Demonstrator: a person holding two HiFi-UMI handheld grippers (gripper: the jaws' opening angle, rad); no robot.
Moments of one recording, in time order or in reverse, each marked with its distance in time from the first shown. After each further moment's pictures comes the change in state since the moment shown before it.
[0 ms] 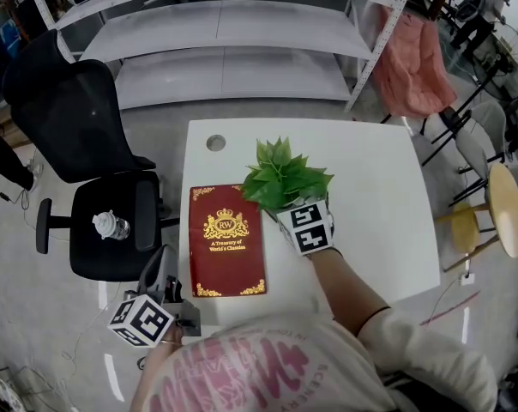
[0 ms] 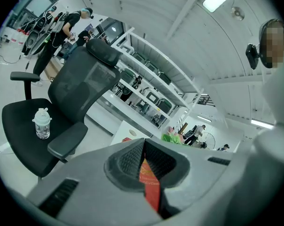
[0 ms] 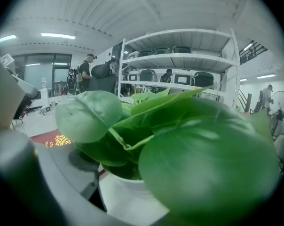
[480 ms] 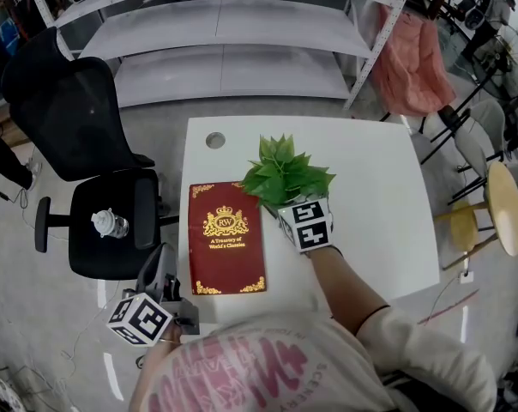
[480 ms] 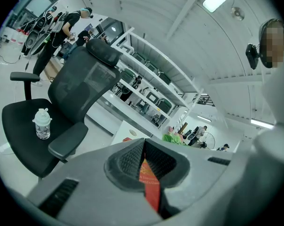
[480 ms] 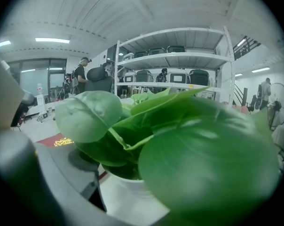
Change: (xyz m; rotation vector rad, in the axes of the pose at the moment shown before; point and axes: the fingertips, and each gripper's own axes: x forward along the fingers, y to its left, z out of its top) left arm -0.002 0.003 0.000 -0.002 0.002 0.000; right arm -0.001 -0.004 -0.001 0.065 -0.009 -0.023
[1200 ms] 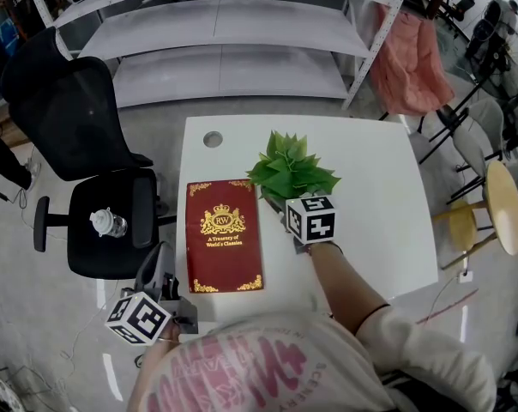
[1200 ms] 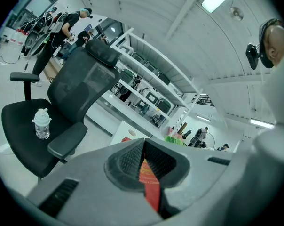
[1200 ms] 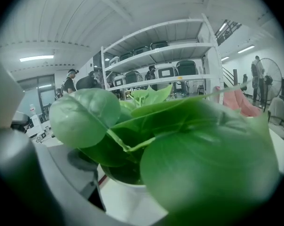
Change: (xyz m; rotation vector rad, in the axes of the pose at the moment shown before) left arm -0.002 -0.004 -0.003 0.003 -0.003 -0.003; right arm -0.004 -0.020 -0.010 0.211 -0.002 -0.017
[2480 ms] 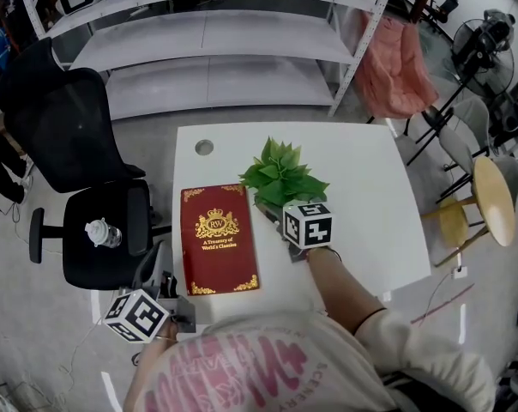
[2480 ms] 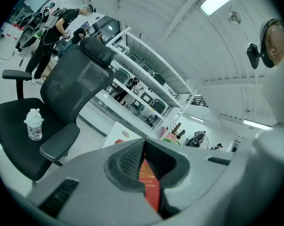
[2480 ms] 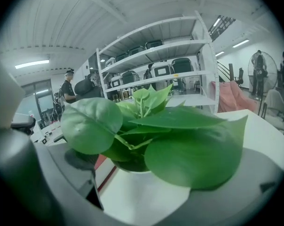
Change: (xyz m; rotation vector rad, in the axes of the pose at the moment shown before) left arm 0.007 -0.012 0.008 0.007 0.003 -0.075; right arm -0.022 0.002 -0.008 0.065 0.022 -0.007
